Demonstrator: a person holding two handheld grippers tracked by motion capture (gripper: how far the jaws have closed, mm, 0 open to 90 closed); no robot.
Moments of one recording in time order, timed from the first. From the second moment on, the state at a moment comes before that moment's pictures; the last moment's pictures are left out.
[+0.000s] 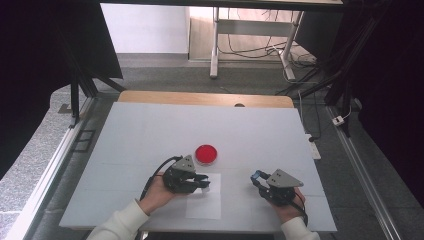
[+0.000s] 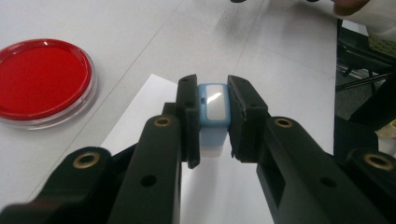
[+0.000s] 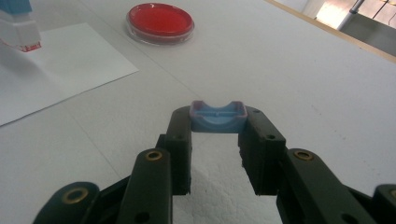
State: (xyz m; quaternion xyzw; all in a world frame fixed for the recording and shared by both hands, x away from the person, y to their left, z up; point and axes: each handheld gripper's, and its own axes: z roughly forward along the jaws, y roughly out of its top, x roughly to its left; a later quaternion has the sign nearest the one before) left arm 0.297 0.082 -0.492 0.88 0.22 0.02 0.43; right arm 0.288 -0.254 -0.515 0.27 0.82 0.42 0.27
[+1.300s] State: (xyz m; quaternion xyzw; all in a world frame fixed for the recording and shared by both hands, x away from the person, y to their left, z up) left arm 0.293 0.078 -0.509 0.89 0.22 0.03 0.41; right arm 0.288 -0.253 -0.515 0.27 0.83 0.42 0.26
